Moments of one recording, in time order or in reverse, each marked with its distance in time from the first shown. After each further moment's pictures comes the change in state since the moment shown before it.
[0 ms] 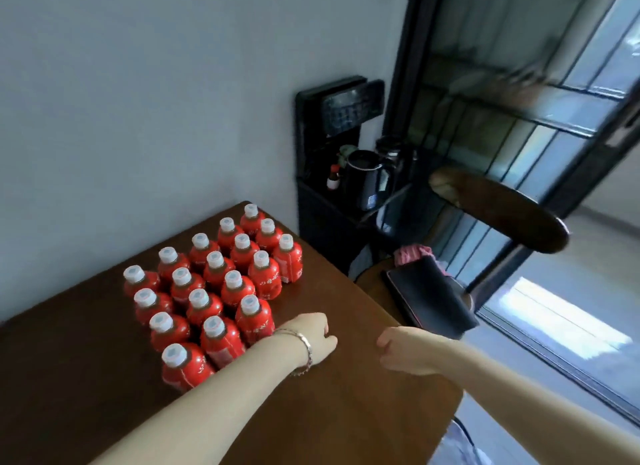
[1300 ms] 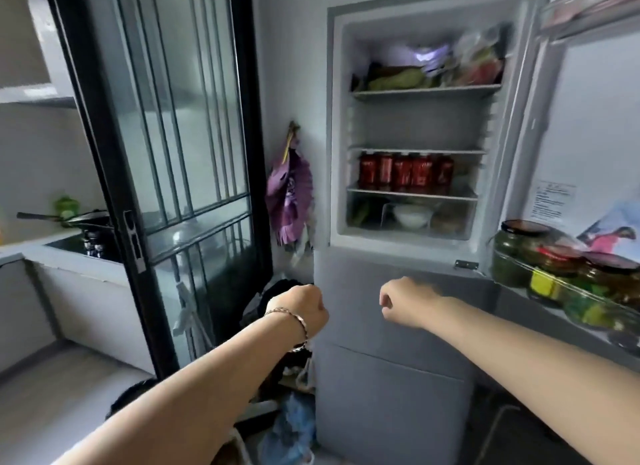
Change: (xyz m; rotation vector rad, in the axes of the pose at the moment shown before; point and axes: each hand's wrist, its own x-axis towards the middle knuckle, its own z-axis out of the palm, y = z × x) left_hand -0.466 1.088 0.536 0.564 -0.195 1.910; right_hand -0.934 0.724 0.275 0.653 0.799 1.838
